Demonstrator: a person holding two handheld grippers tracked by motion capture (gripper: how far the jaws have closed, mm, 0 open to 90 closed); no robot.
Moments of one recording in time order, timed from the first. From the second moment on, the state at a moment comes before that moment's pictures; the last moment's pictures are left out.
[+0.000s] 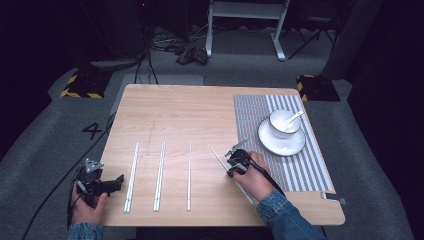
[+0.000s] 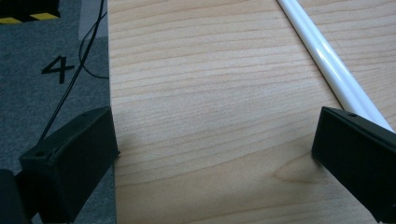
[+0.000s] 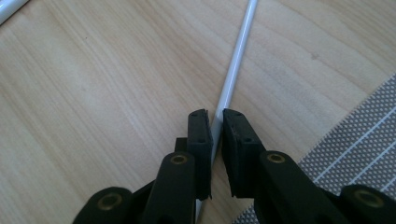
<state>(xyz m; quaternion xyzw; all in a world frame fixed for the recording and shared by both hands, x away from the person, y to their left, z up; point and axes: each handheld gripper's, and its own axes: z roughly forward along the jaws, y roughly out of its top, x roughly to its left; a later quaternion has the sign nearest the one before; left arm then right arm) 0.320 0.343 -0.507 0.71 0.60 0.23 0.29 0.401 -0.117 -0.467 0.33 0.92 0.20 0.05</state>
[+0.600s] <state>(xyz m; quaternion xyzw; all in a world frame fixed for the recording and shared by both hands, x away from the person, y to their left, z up) 0.320 0.343 -0.507 0.71 0.60 0.23 0.29 0.402 -0.104 -0.465 0.37 0.91 0.16 0.05</state>
